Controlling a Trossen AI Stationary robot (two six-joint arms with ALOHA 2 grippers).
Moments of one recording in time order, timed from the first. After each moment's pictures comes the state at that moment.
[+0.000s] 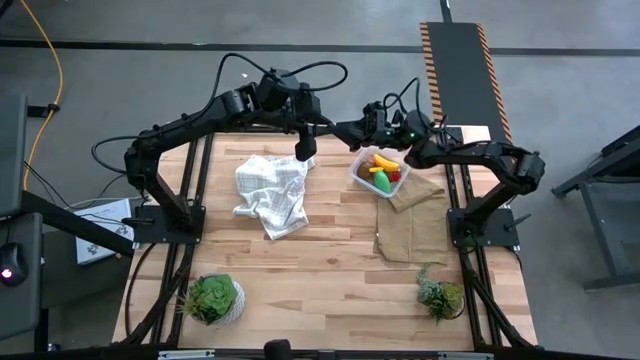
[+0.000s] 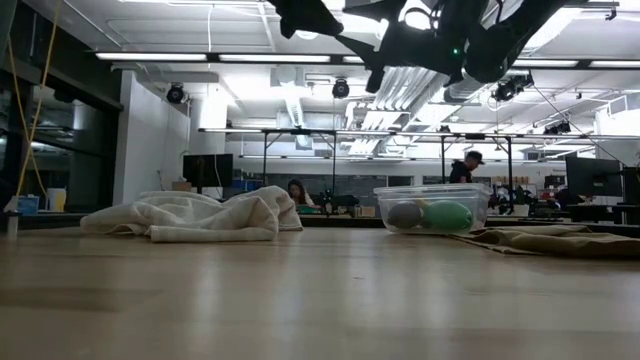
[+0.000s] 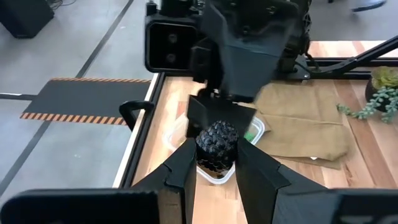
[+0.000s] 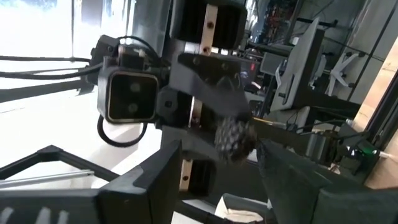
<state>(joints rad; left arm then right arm) 0.52 1.65 1.78 -0.68 0.18 0.24 -0.52 1.56 0.86 1.08 -0.53 1.51</state>
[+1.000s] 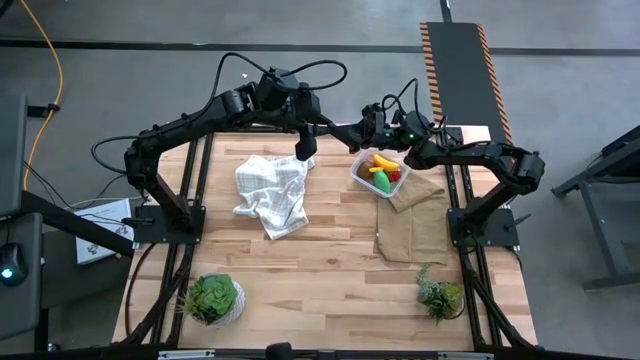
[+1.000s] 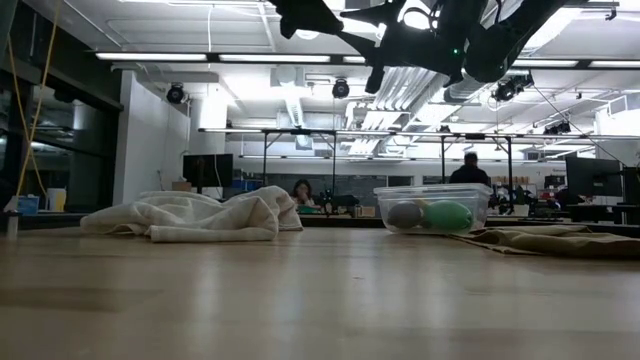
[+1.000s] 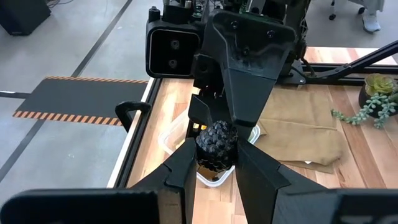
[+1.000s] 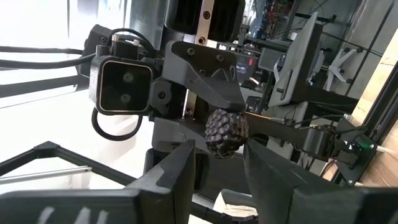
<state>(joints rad) 0.52 1.65 1.78 -0.67 0.19 0.21 -0.52 1.56 0.86 1.07 -0.54 1.50</state>
